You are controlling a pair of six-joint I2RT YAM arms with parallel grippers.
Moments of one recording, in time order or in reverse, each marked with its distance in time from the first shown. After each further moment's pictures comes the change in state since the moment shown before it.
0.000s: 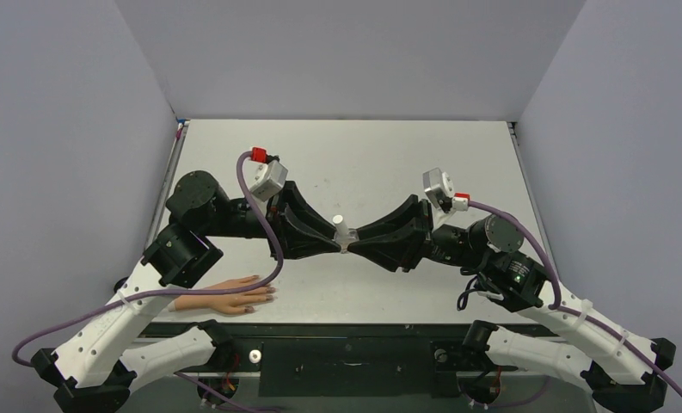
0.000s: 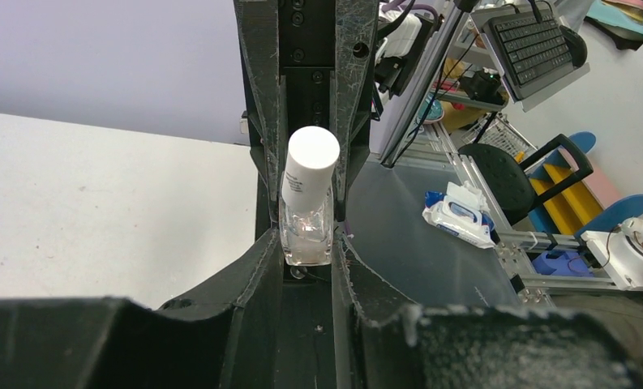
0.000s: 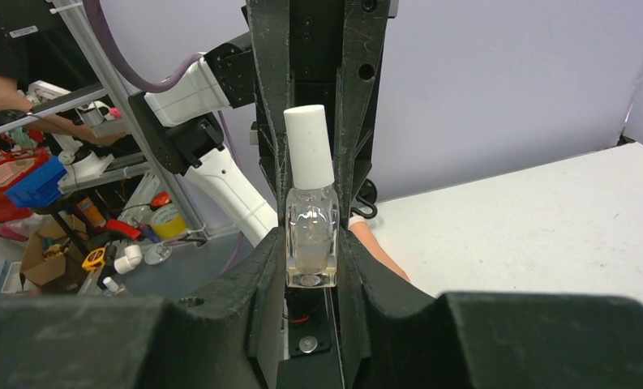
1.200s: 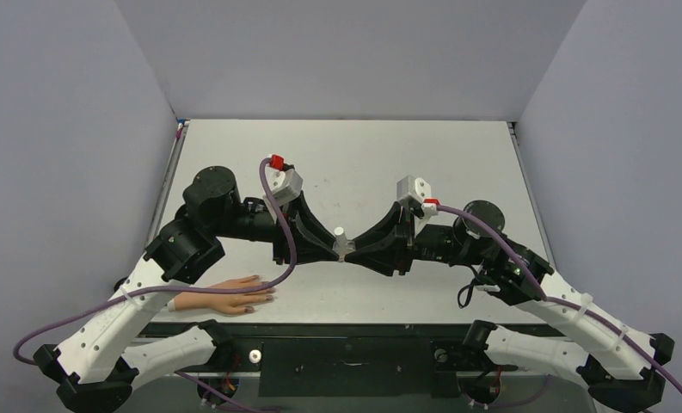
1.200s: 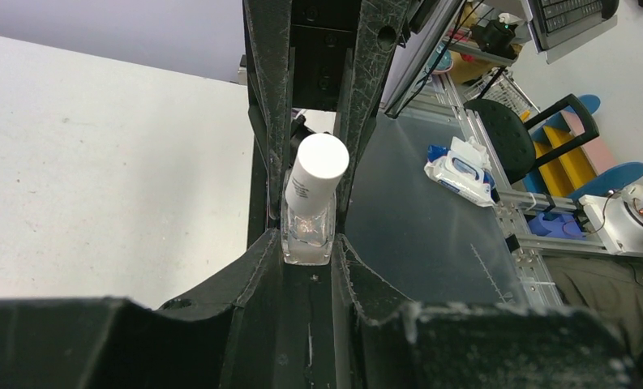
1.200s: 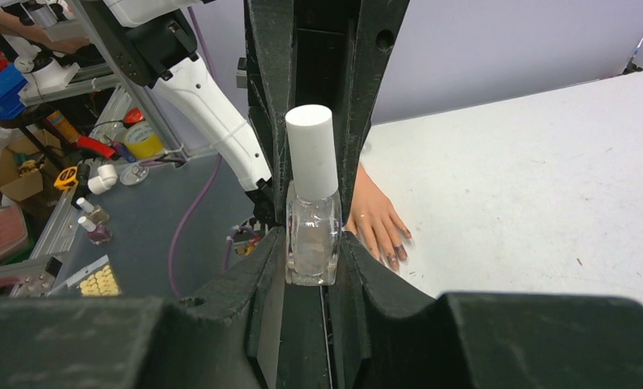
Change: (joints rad) left arm 0.005 0.031 0.024 -0.232 0.019 0.131; right arm -0.005 0.067 0.082 -0.271 -0.065 -0.163
